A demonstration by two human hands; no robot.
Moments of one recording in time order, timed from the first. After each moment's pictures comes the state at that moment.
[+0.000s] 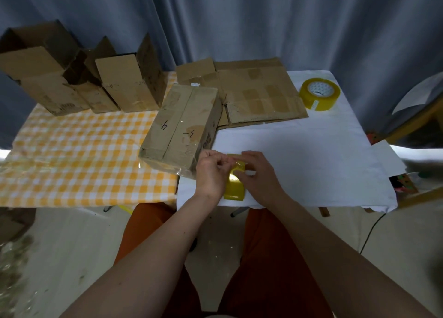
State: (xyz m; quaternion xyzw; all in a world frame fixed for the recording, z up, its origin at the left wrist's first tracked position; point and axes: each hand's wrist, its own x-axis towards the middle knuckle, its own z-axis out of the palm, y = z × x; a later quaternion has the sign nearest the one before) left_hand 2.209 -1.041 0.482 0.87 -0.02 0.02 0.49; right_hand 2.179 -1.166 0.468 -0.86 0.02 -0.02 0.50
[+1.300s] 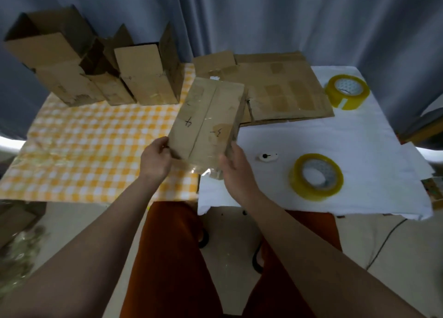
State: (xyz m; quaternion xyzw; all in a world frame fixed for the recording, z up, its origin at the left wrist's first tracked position) left_hand 2.278 -0.877 0.479 0.90 0.11 -0.01 0.42; right_hand 2.211 -1.056 0.488 -0.79 0.07 0.01 0.61
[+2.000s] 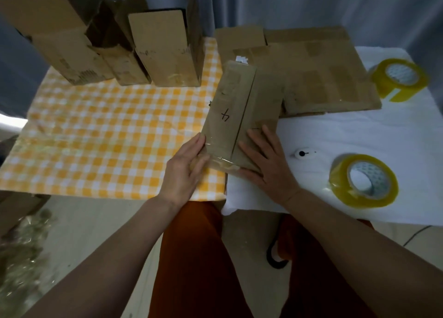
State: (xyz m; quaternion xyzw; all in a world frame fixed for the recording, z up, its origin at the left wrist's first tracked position) left_hand 2.269 -0.841 0.426 0.89 -0.13 0.04 0.44; right_hand 2.262 -1.069 0.407 -0.93 -0.23 -0.18 0.24
